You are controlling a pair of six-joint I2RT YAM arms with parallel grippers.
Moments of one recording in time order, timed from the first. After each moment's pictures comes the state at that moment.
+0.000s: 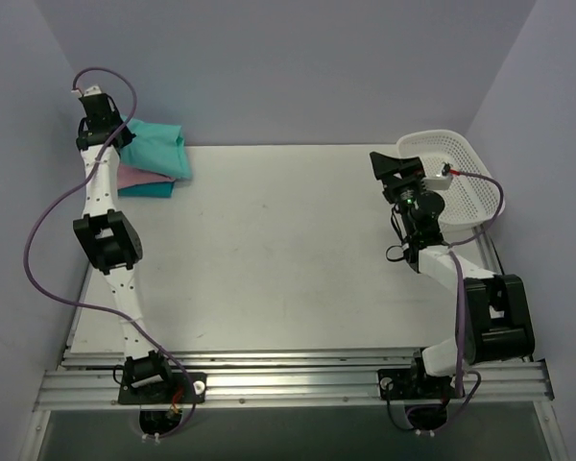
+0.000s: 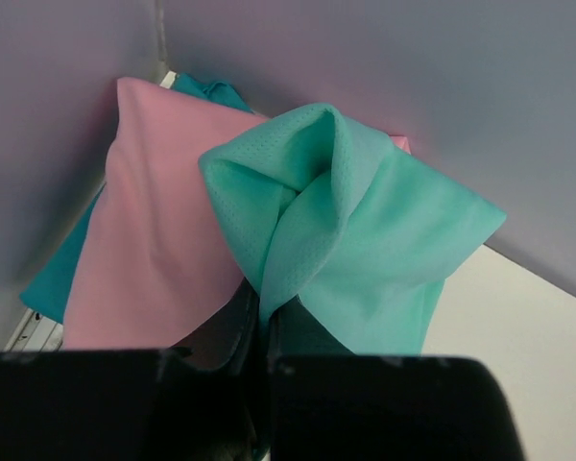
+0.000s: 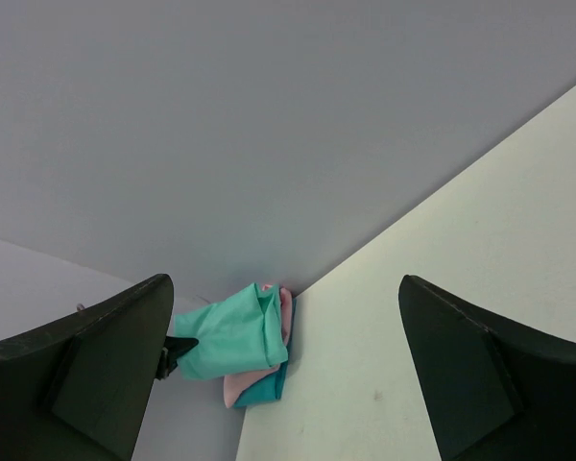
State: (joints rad) left arm 0.21 2.50 2.61 -0.63 -0.08 -0.34; right arm 0.10 1.44 0.68 0.90 -0.04 1.10
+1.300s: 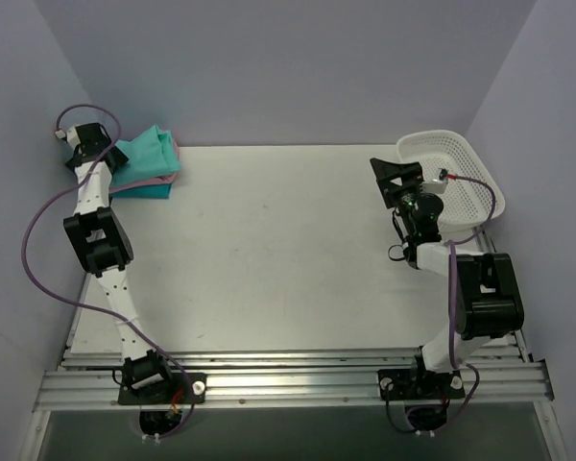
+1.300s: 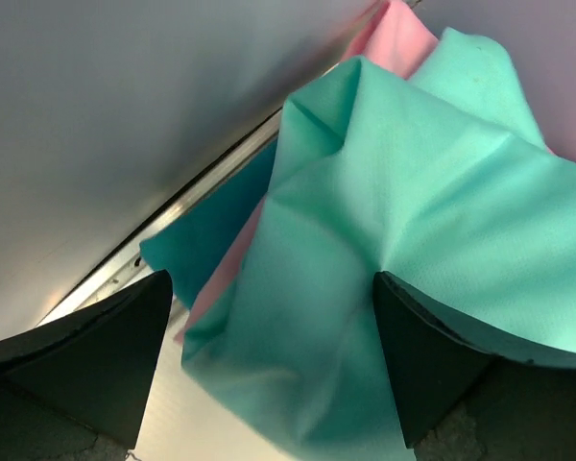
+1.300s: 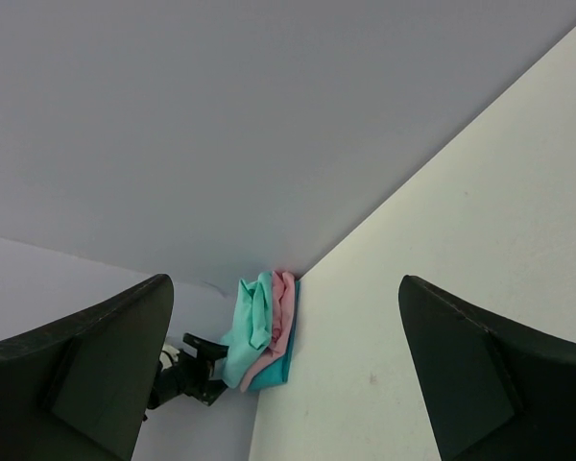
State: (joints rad) left arm 0.31 2.56 2.41 -0.54 -0.29 -0.48; right arm 0.03 1.62 0.68 1.05 -0.16 1.19
